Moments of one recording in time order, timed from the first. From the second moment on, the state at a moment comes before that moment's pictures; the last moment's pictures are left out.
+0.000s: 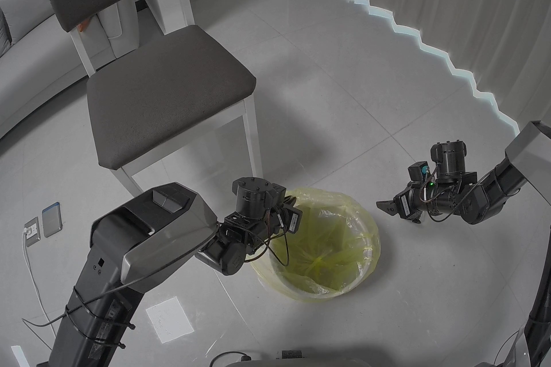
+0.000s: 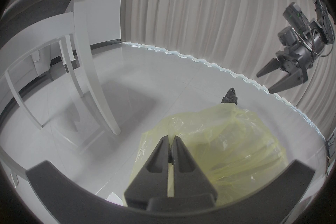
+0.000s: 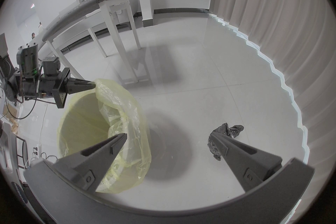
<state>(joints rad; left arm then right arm) -0.57 2.62 -1.44 -0.89 0.01 0.08 0.17 2.17 -1.00 -0.56 0.12 -0.24</state>
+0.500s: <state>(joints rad) -0.54 2.69 -1.71 -0.61 0.00 0.00 0.14 2.17 -1.01 -0.56 0.12 -0.24</state>
